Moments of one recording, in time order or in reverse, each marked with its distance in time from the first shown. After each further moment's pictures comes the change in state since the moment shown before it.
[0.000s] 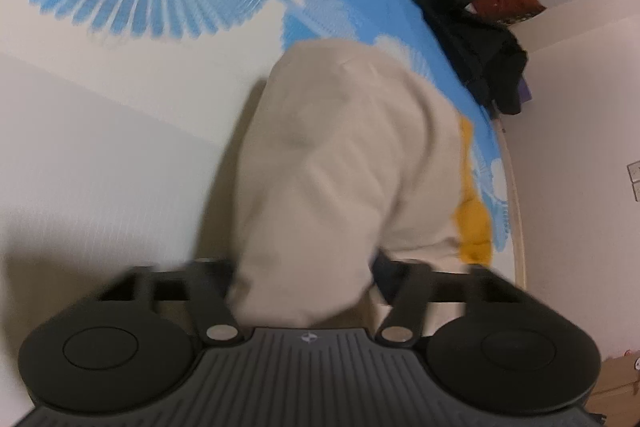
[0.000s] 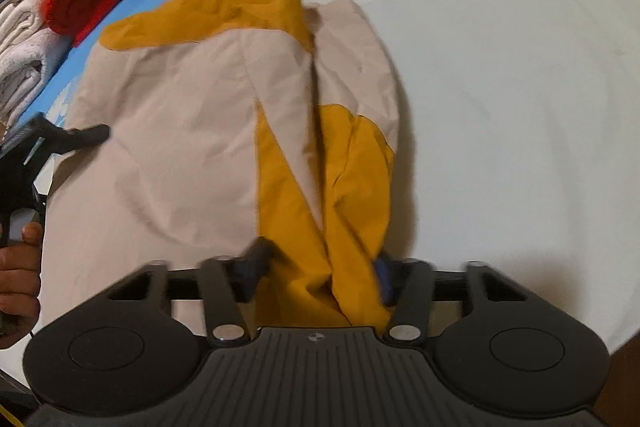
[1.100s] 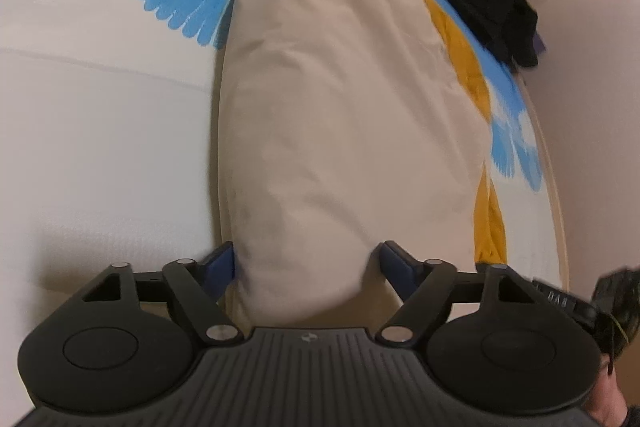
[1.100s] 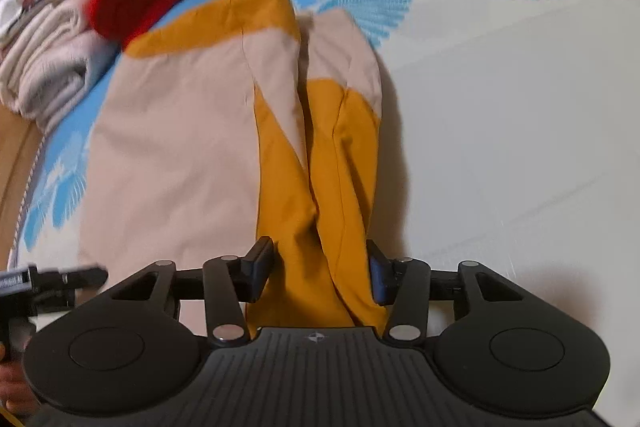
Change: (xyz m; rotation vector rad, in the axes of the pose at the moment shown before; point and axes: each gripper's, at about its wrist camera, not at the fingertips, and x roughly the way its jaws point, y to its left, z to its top) left arm -0.119 0.075 -0.016 0.127 0.072 0.103; right arm 0.035 0.090 0.007 -0.017 -0.025 0.121
